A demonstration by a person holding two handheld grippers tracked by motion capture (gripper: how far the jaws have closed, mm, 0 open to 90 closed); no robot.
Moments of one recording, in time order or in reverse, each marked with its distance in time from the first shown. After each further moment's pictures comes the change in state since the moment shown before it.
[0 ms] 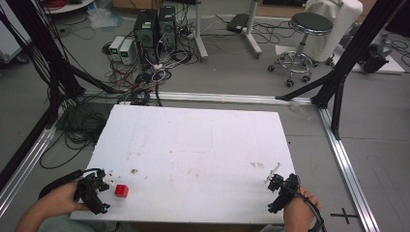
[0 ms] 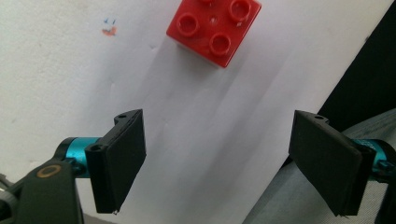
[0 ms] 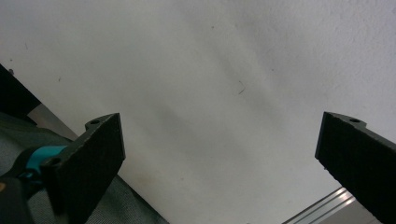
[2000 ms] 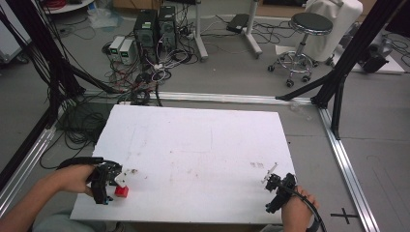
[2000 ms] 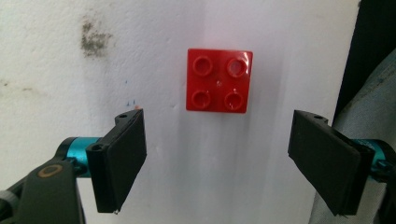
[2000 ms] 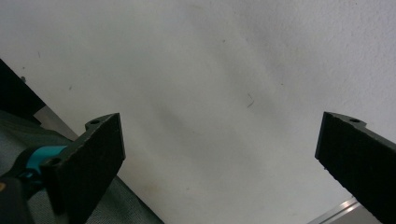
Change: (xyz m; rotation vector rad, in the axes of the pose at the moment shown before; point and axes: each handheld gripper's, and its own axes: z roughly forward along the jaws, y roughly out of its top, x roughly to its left) left arm 0.016 0.050 -0.003 0.093 -0.060 0.475; right arm 0.003 0.006 0.002 -0.002 0.014 -0.024
